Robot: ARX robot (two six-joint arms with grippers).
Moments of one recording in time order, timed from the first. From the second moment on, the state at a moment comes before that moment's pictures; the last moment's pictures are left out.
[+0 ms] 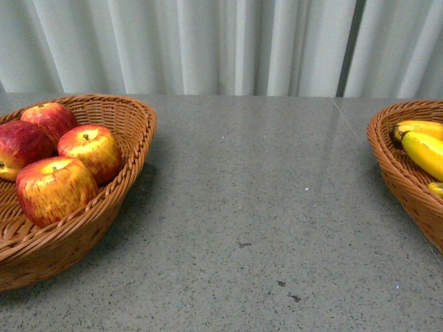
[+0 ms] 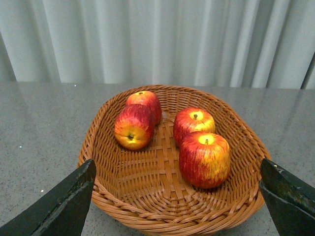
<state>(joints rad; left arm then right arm) 0.00 0.01 0.01 0.00 0.00 0.00 0.00 0.00 0.01 0.00 0.00 -0.01</state>
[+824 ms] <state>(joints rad) 0.00 0.01 0.01 0.00 0.00 0.00 0.00 0.00 0.01 0.00 0.00 -0.01</state>
